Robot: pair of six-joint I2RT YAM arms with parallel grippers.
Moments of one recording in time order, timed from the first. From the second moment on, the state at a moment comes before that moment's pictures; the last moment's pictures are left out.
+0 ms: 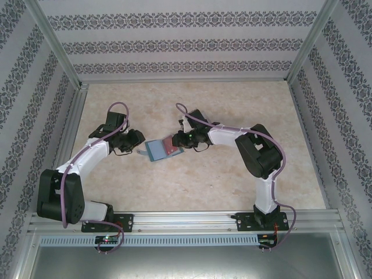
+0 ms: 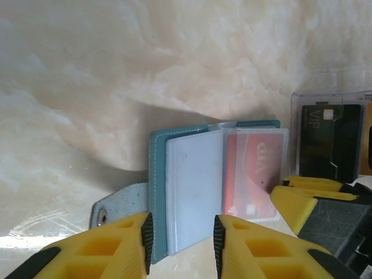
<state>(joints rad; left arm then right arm) -0.13 1.37 0.86 -0.49 0.32 -0.72 0.60 1.99 1.22 -0.16 -0.52 0.63</state>
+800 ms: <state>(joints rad) -0.16 1.50 0.86 -0.38 0.39 -0.76 0.56 1.89 1.17 -0.21 -0.49 0.60</state>
